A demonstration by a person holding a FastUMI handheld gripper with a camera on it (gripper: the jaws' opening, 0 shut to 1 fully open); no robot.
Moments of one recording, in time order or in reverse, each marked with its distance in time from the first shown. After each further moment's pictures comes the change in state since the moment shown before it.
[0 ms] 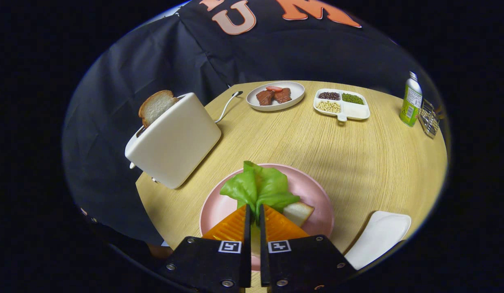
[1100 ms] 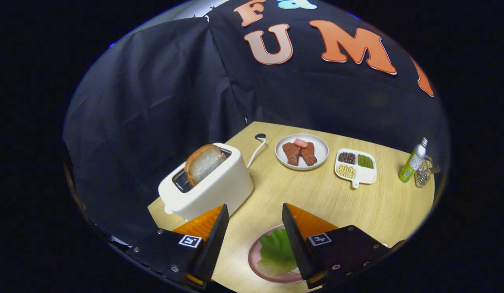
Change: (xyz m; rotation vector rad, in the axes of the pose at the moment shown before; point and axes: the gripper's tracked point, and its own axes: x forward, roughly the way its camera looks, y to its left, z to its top) arm -0.047 0.113 0.140 -0.131 -0.234 -0.002
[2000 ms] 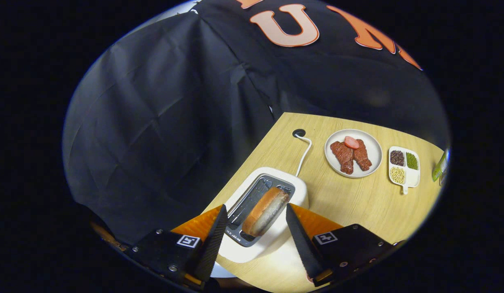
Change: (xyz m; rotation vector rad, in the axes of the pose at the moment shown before) arm 0.093 0.097 0.045 0.152 0.224 0.135
